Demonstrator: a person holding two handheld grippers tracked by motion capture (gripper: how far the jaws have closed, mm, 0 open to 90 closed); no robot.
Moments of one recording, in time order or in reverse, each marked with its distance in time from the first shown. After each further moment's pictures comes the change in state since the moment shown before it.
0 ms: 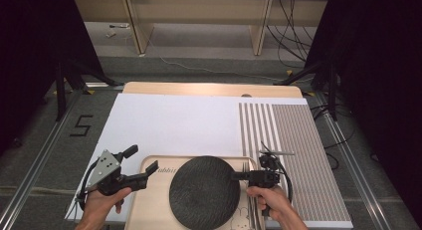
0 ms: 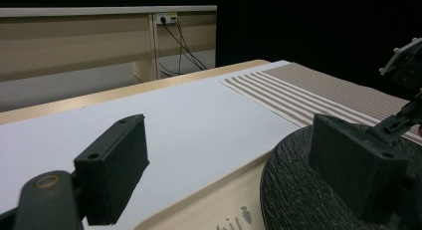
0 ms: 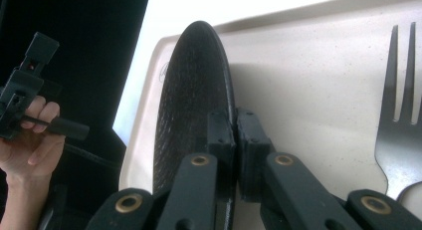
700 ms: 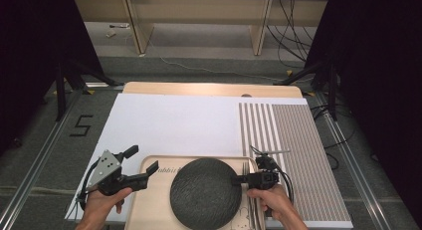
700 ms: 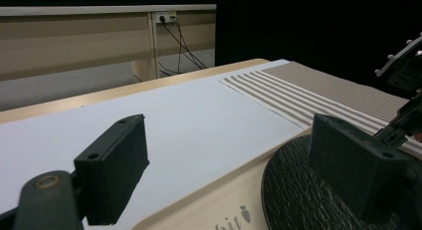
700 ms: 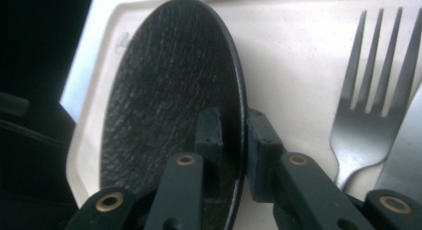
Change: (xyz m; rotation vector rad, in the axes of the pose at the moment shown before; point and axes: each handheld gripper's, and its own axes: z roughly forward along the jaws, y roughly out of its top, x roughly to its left) left arm -0.001 0.000 0.001 0.001 -0.003 0.000; right arm 0.001 0.001 0.005 0.089 -0.159 -0.094
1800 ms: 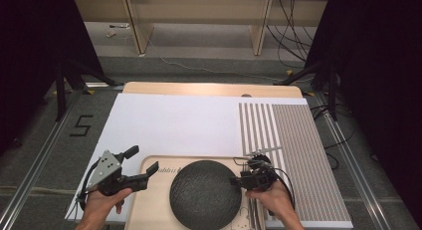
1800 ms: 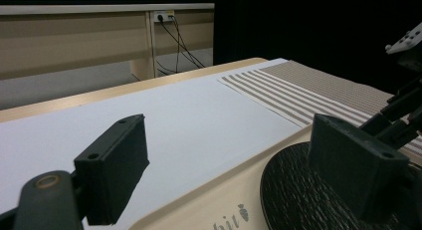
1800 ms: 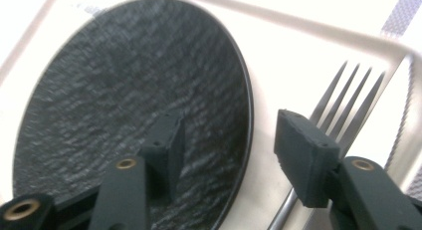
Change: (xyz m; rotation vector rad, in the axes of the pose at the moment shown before) left arm 0.000 -0.001 0.000 0.004 -0.008 0.000; right arm 0.030 0.001 -0.004 -0.003 -0.238 -0.292
